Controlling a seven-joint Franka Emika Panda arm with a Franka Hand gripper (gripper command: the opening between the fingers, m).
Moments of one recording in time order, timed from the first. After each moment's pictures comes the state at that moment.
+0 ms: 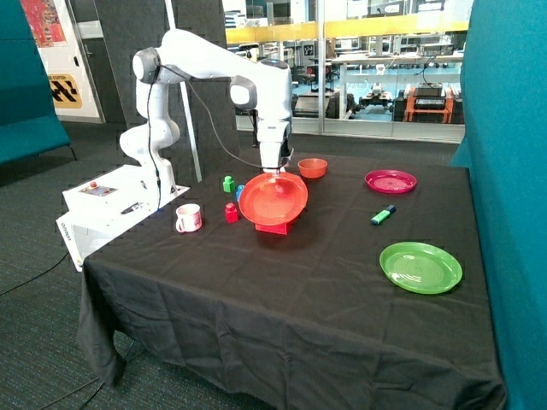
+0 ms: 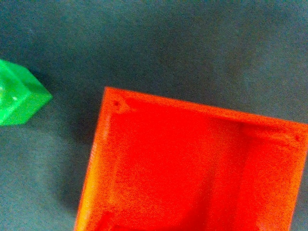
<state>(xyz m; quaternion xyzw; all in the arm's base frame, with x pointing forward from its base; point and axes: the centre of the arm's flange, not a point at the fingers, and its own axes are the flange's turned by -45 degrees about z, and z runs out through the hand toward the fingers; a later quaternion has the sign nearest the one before) 0.637 -0.171 0.444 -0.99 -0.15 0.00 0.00</state>
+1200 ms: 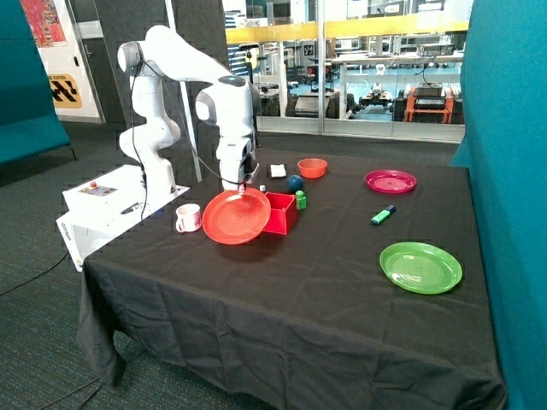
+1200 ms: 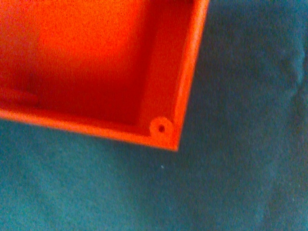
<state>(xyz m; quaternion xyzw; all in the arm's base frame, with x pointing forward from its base) 0.560 -0.238 0.411 -0.99 -0.14 0.00 0.00</state>
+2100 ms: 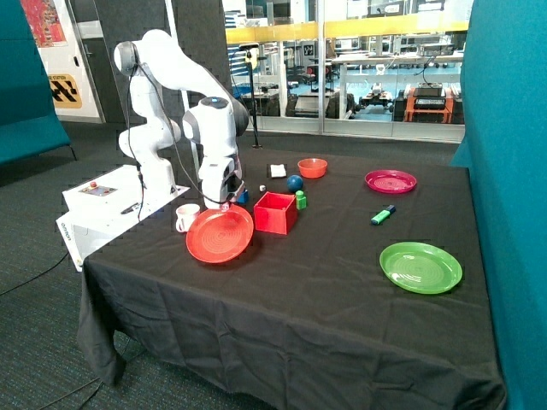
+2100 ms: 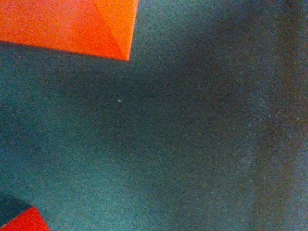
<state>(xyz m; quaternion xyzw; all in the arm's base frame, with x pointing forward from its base) 0.527 -0.266 0.364 -0.99 -0.13 0.00 0.00</state>
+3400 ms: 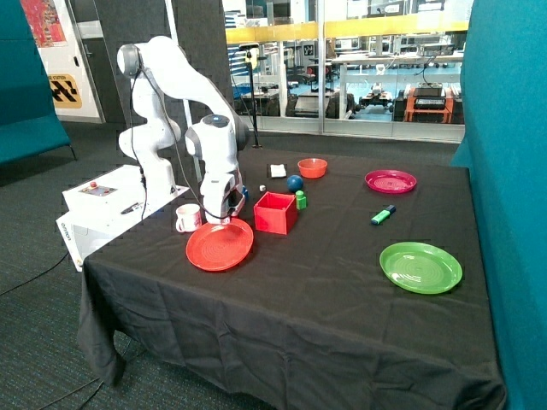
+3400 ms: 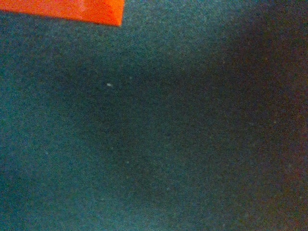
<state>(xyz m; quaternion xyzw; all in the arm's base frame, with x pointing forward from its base) 0.524 -0.264 0.322 -0.99 -0.13 0.00 0.00</state>
